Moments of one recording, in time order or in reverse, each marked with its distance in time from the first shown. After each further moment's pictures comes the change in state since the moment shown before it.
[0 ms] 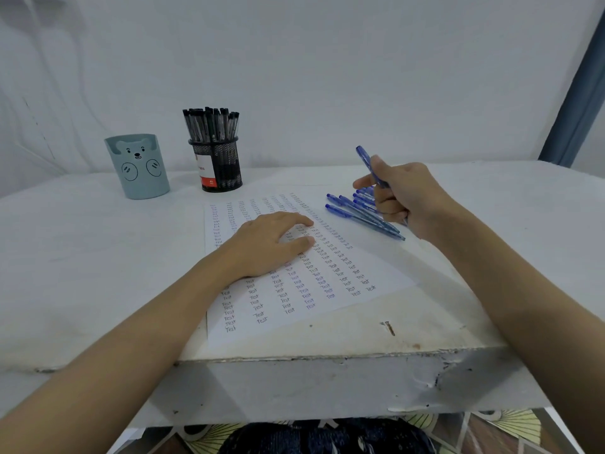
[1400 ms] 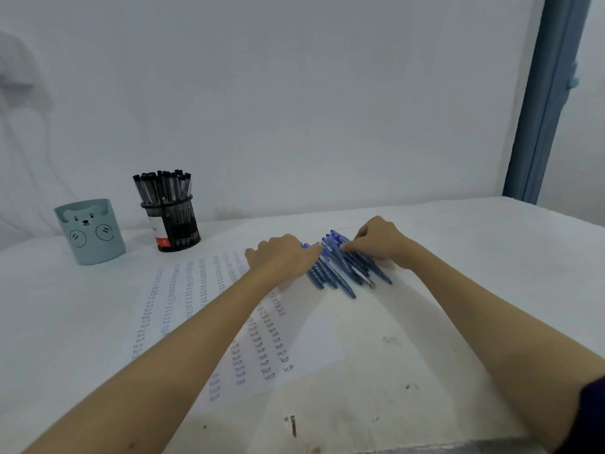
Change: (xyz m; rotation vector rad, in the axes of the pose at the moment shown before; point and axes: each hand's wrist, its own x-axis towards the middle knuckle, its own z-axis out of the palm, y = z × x) left_hand 0.110 0.094 0.020 0.157 0.076 -0.424; right_hand 0.083 0.036 -0.075 -0.649 -0.017 0.015
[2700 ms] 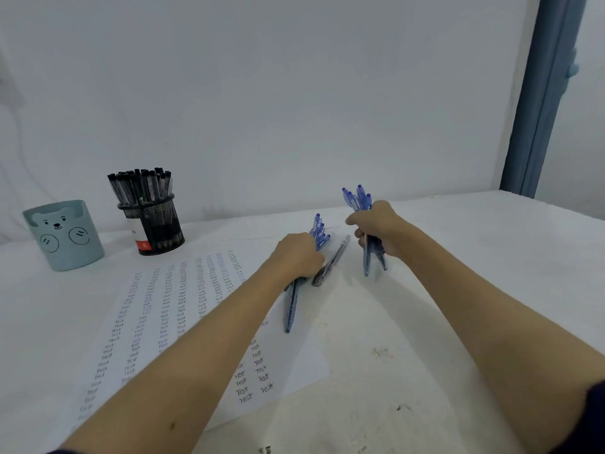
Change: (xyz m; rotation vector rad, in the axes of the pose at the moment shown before) left_hand 0.029 0.032 0.019 0.018 -0.084 0.151; right_hand 0.018 -0.004 -0.013 0.469 0.121 0.148
